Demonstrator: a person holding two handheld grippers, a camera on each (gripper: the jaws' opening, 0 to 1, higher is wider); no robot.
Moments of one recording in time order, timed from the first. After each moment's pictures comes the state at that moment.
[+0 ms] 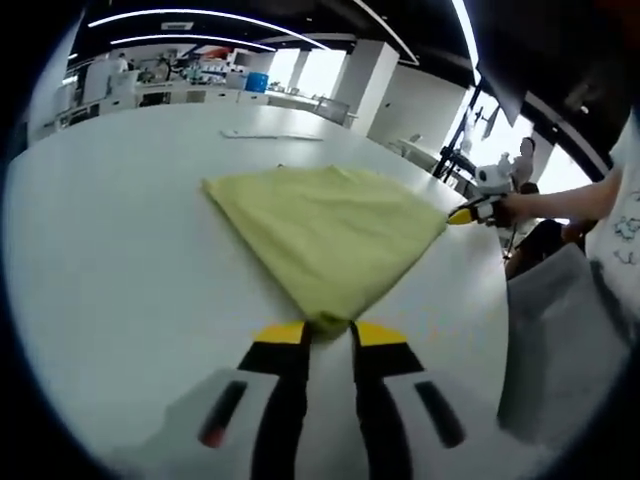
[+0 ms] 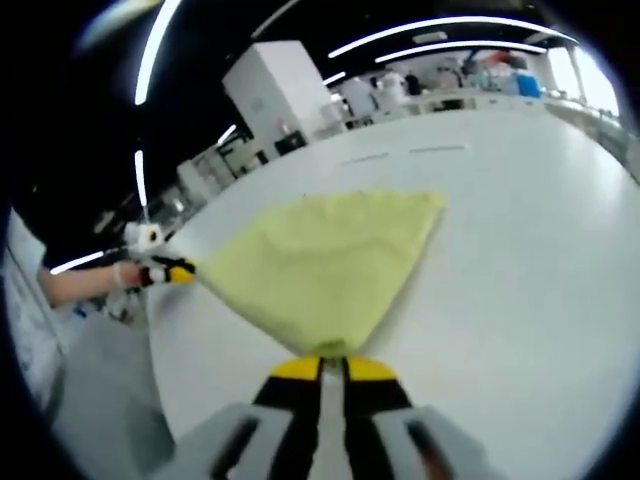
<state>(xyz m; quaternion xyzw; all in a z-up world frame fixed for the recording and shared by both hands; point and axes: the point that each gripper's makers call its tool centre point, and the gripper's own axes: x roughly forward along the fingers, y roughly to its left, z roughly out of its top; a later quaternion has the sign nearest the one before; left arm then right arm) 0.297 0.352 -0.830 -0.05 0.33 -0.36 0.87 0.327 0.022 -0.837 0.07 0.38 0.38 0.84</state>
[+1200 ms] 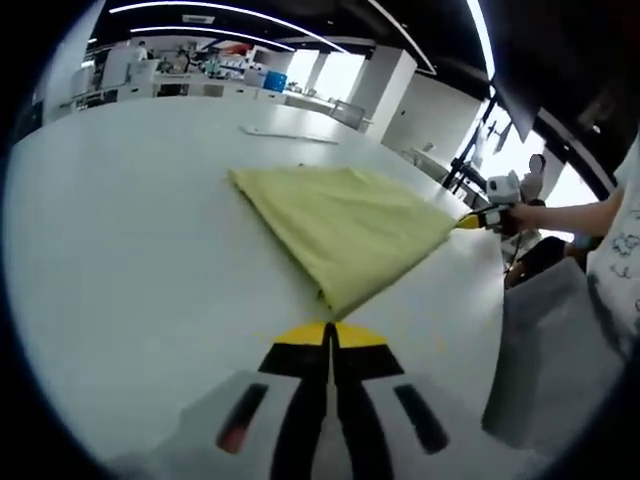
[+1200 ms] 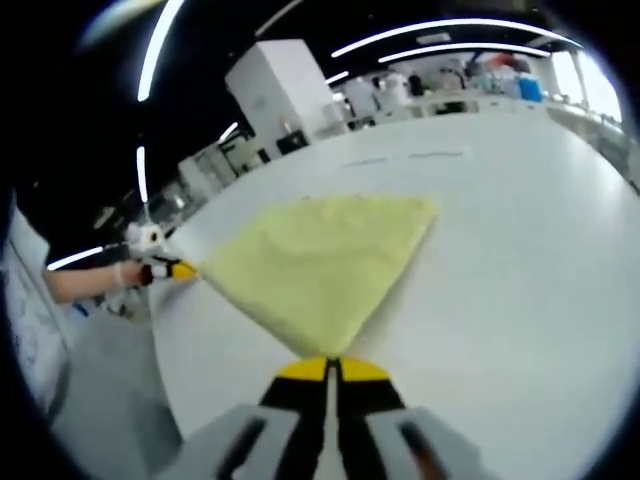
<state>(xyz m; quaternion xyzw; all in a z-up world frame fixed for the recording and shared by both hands) 0.279 0.376 -0.828 -0.08 0.34 -0.33 0.88 0.323 0.009 -0.827 0.06 0.38 0.39 0.84</state>
